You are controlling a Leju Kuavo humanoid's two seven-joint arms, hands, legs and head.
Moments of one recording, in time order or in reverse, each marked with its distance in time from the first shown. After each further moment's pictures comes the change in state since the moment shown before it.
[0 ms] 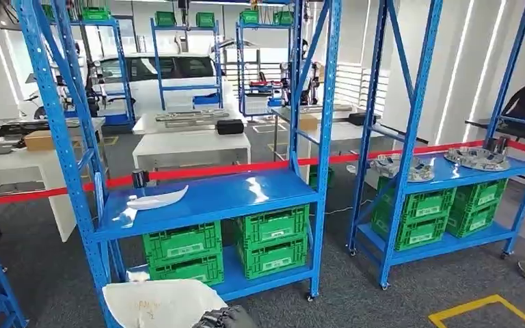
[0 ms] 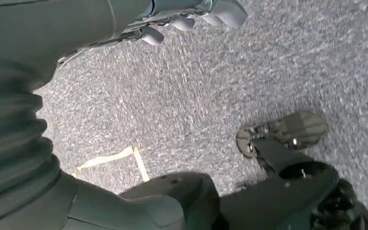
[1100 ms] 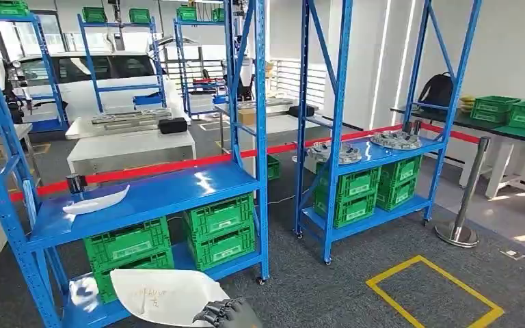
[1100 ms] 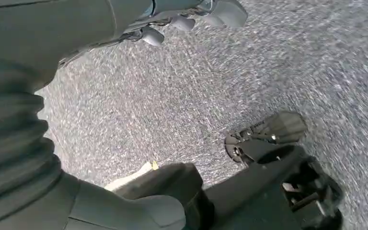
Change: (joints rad) left arm 0.005 0.006 0.001 0.003 -0.001 0.010 -0.011; right arm 0.005 0.016 -0.053 0.011 0.004 -0.009 0.000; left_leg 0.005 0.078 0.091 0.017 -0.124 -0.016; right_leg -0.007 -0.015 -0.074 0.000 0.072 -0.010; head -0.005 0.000
